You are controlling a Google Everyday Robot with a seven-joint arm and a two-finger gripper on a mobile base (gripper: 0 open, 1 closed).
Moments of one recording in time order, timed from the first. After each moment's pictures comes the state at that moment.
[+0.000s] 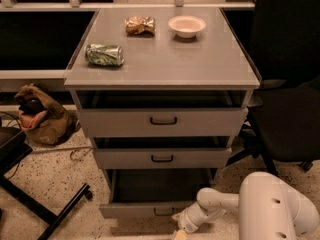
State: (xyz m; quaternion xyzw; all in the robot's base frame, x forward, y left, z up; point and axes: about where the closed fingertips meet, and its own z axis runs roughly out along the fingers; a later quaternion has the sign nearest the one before) arm 0.417 -0.053 0.163 -0.52 0.76 0.38 0.09
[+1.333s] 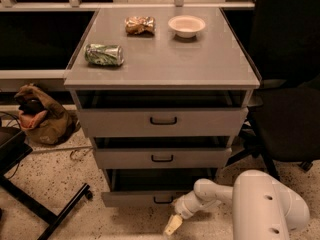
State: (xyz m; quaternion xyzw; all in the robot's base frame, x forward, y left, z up) arm 0.498 -0.044 0.157 -0.52 0.77 0.33 0.15
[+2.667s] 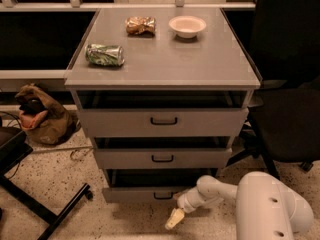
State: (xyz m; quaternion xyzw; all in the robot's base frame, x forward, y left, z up) arm 0.531 -0.060 0.163 -0.52 0.78 0.30 0.19
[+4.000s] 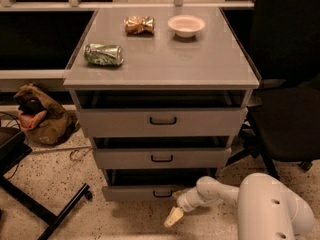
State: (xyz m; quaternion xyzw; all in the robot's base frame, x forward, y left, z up) arm 0.544 -0.060 0.161 -0.52 0.78 0.28 0.22
